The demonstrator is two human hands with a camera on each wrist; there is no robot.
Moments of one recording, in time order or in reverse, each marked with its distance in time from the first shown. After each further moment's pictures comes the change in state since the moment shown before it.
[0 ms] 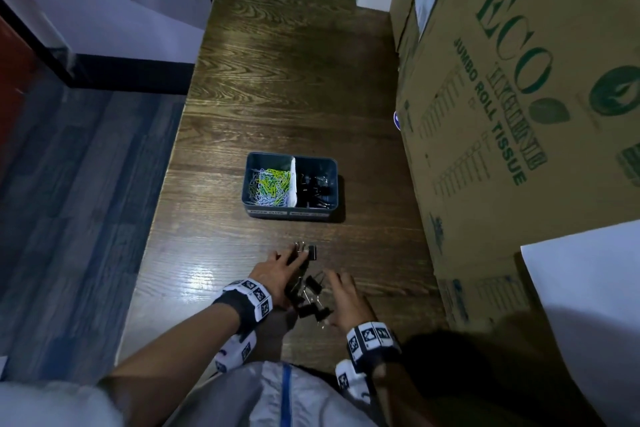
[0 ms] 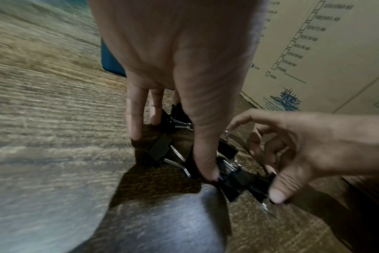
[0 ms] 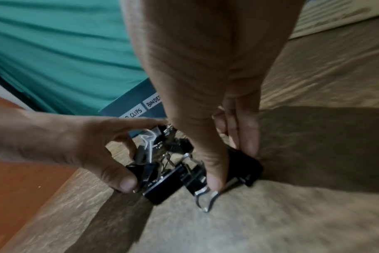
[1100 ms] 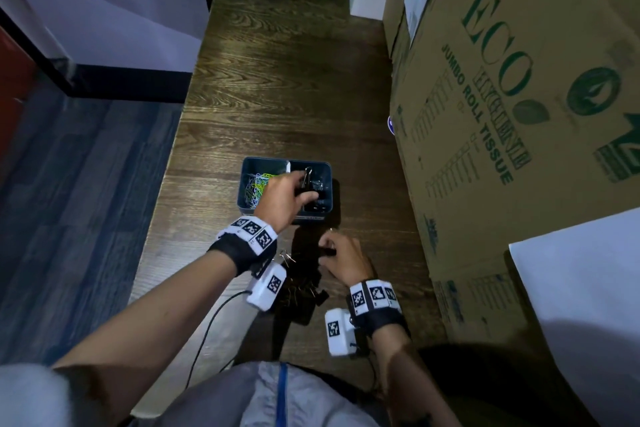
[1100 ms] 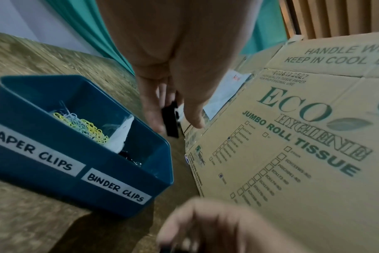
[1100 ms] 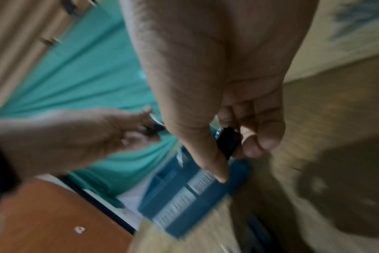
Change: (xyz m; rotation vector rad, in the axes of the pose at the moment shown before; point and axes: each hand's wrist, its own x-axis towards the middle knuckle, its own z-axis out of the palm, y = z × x) left_hand 0.008 0.026 -0.161 -0.619 0.673 -0.061; right_hand 0.034 -0.046 -0.089 0.166 0.144 -0.025
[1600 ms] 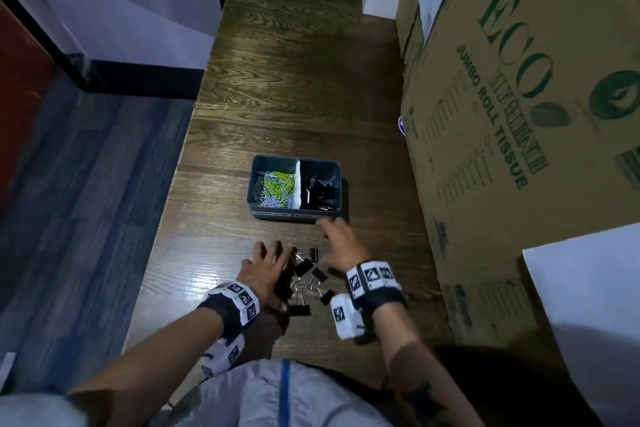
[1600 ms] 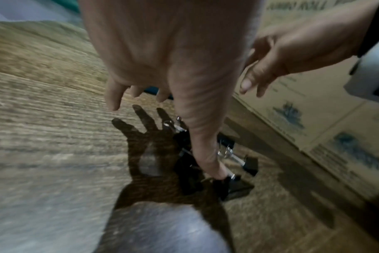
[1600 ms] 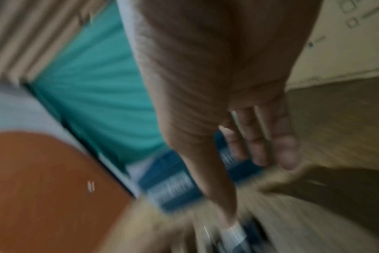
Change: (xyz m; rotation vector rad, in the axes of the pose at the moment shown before) left_hand -0.098 -0.112 0.060 0.670 -0.643 -0.112; right_hand 0.028 -0.014 0.006 -0.150 -0.173 -0.068
